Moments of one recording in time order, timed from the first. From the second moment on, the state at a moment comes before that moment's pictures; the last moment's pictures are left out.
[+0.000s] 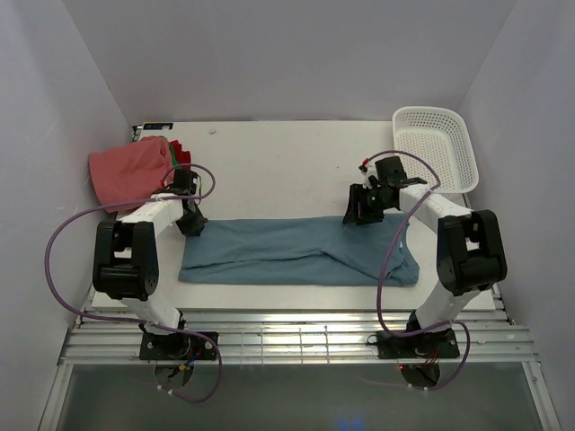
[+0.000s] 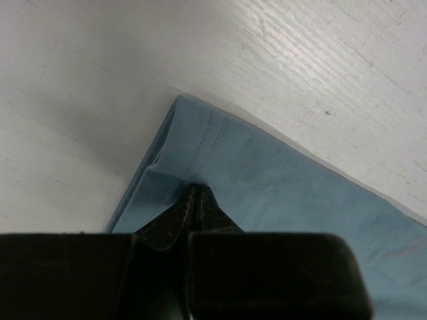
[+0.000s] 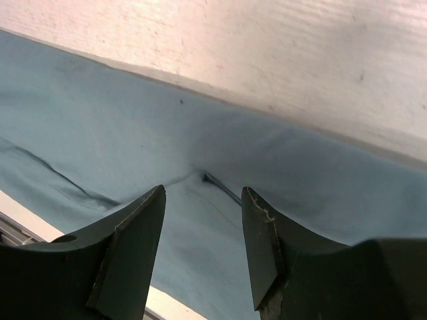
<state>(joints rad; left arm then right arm) -0.07 1.66 0.99 -0.55 -0.20 -0.58 0.23 1.66 1.05 -0.46 -0.40 0.18</state>
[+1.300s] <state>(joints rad) -0.07 1.66 1.06 -0.55 -0.20 -0.55 0.45 1.52 1.03 -0.61 -0.24 0.21</state>
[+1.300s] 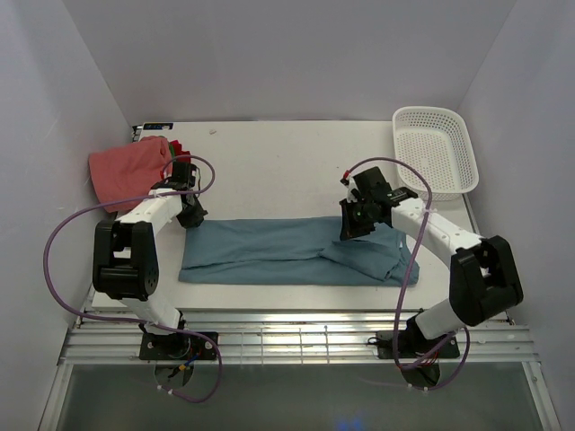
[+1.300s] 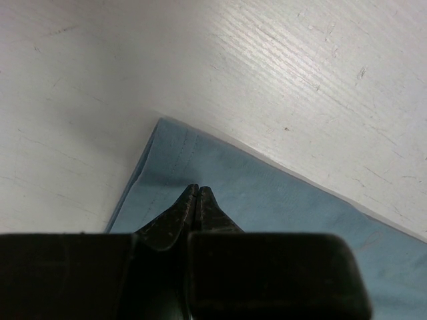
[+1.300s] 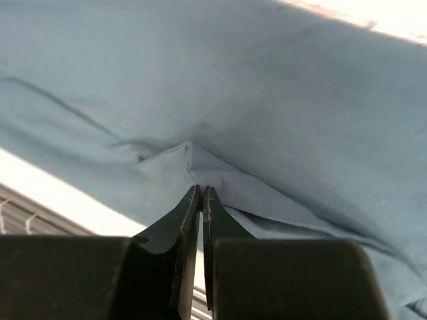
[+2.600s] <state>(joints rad) -0.07 1.62 1.04 -0.56 -0.18 -0.56 0.64 1.45 0.97 -0.78 0.16 0.43</state>
